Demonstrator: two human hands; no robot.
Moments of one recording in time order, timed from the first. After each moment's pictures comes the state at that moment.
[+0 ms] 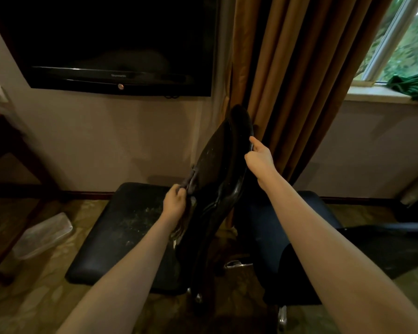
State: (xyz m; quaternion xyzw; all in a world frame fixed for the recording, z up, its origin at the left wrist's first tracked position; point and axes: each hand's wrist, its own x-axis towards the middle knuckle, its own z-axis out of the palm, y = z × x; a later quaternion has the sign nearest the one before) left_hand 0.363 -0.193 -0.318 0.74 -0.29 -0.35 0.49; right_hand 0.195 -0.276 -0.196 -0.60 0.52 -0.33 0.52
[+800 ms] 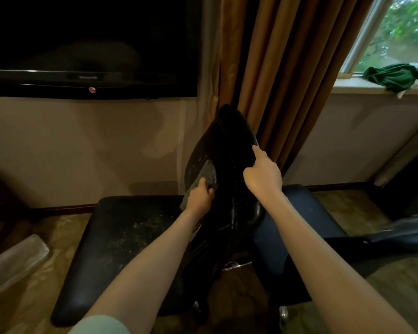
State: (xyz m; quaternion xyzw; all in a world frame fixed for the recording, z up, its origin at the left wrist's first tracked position) left_hand 0.365 -0.274 -0.303 0.72 -0.51 -0.35 0.30; right_hand 0.226 -0.290 -0.207 -0.69 0.63 -0.23 0.25
